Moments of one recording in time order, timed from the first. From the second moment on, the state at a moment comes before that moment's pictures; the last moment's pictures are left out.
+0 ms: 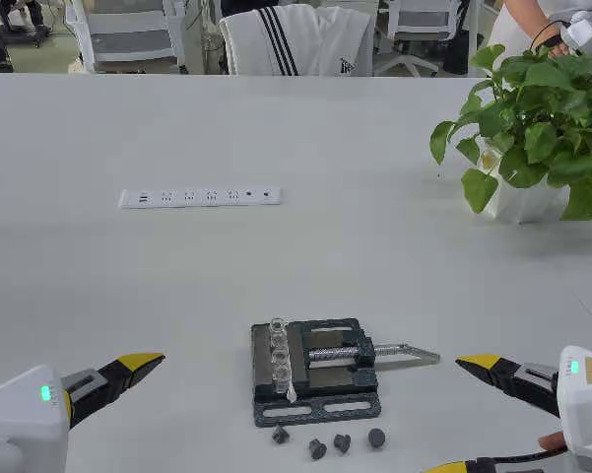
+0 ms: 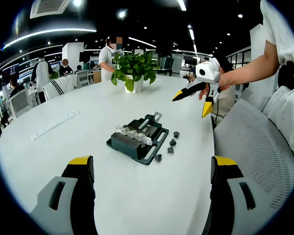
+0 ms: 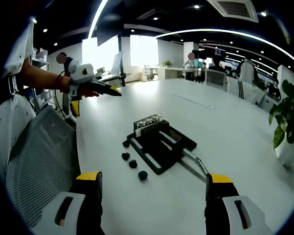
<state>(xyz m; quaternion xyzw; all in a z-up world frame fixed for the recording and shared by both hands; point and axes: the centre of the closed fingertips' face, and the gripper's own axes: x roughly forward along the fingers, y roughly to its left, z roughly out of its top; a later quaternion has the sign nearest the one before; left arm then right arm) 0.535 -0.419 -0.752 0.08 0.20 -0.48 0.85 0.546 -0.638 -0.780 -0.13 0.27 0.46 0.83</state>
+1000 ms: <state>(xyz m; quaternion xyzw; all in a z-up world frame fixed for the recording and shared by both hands) 0.535 -0.419 -0.752 0.07 0.19 -0.48 0.85 0.548 -0.629 -0.778 -0.20 0.30 0.50 0.79</state>
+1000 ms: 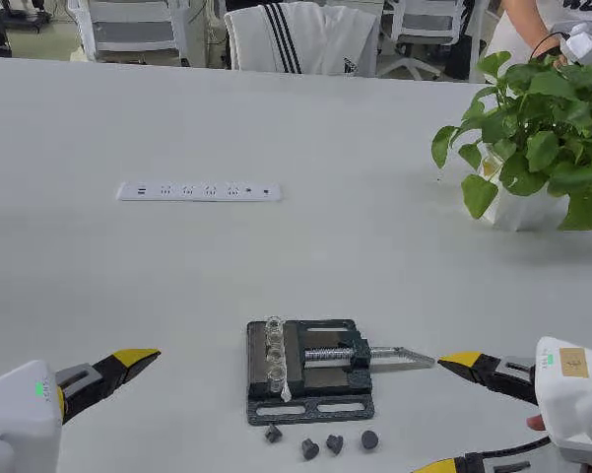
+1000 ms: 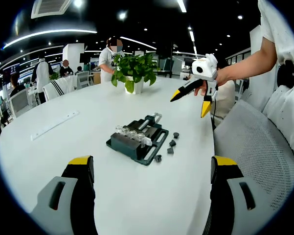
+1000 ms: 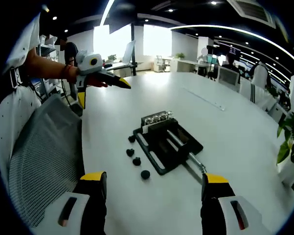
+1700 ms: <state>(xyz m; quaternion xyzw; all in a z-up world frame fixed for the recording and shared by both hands) 0.540 -0.418 -0.755 0.06 0.18 -0.48 0.86 0.543 -0.599 -0.804 -0.33 0.37 0.58 0.65</state>
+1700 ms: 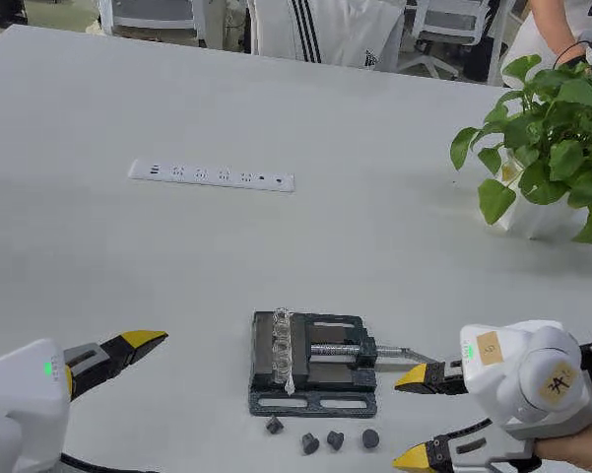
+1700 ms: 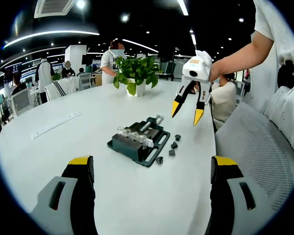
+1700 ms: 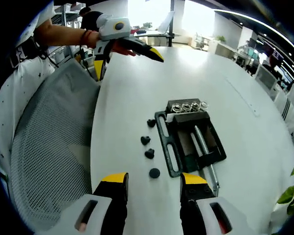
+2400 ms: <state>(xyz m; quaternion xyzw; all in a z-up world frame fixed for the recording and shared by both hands) 0.537 -0.411 -0.758 0.04 0.17 -0.46 0.87 0.541 -0.591 -0.848 -0.45 0.39 0.60 0.54</state>
